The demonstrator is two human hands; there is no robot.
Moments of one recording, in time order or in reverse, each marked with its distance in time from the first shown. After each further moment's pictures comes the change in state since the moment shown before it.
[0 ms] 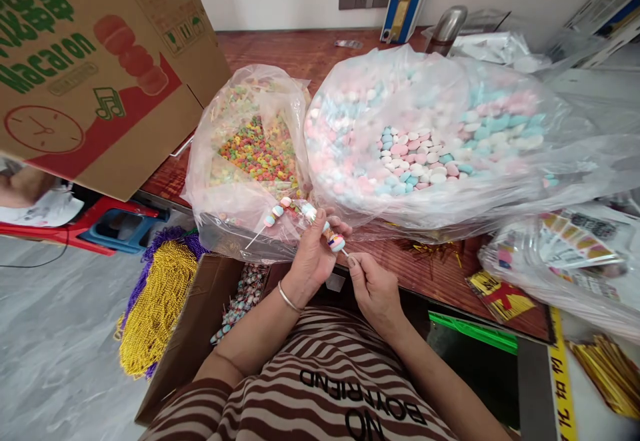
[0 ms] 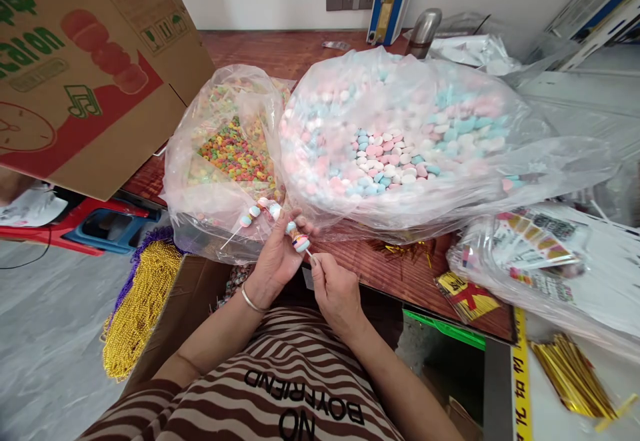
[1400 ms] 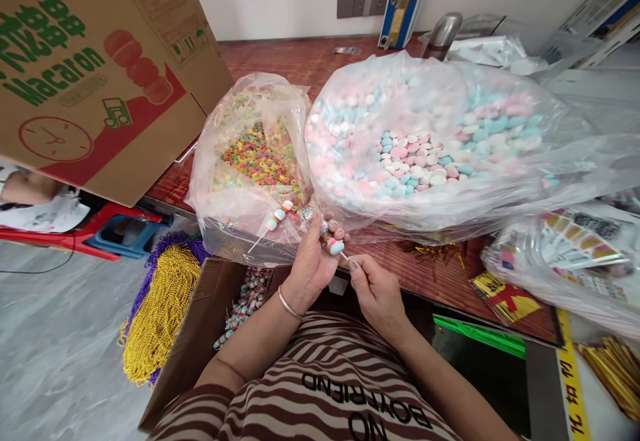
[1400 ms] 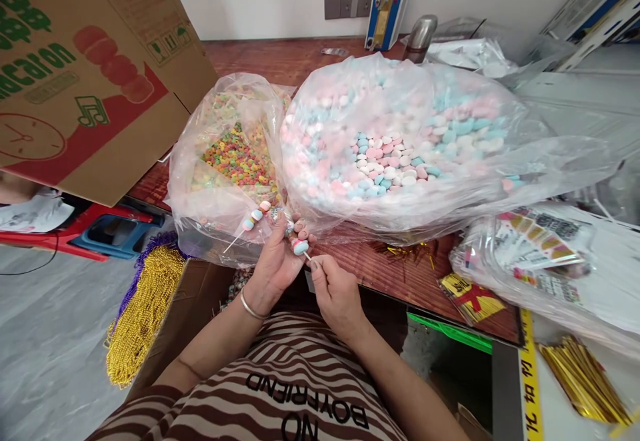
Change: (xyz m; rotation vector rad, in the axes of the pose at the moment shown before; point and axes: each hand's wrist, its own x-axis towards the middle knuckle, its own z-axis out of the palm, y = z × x) left_hand -0.004 0.009 0.006 -0.080 0.029 -0.063; right_hand 0.001 -0.006 -0.003 0.357 -0.049 0.181
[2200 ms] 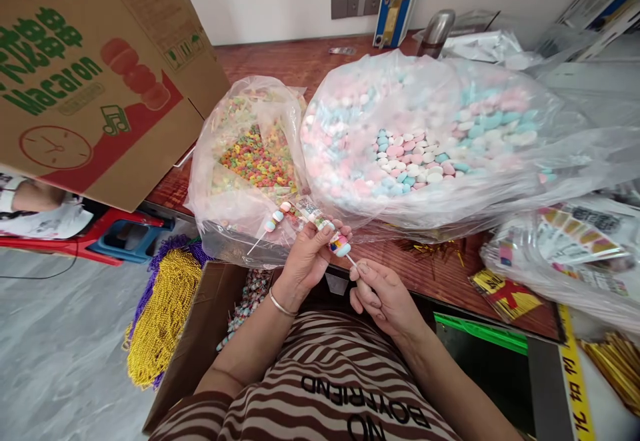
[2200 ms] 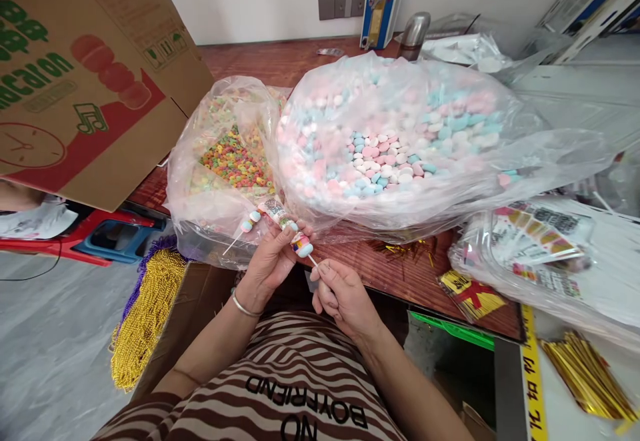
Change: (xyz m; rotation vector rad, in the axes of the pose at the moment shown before) left_hand -0.003 0.008 -0.014 0.251 -0.169 0.020; right_hand -0.003 -0.002 -0.011 0.974 -0.183 0.521
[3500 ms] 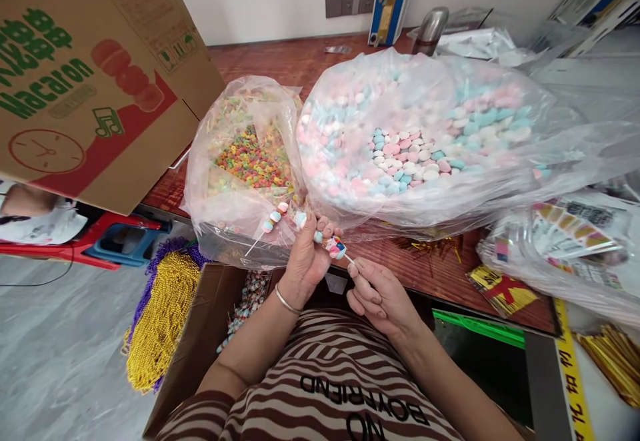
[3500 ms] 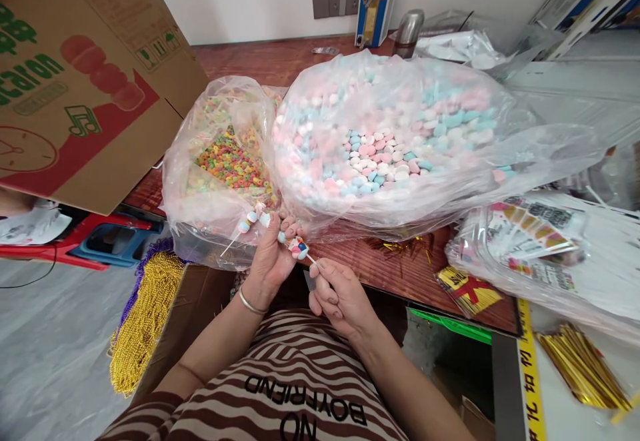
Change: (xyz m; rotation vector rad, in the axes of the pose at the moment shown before) left_hand 0.008 -0.004 0.011 -0.240 0.037 0.071; right_hand 0.004 -0.002 0.006 0.125 0.004 0.069
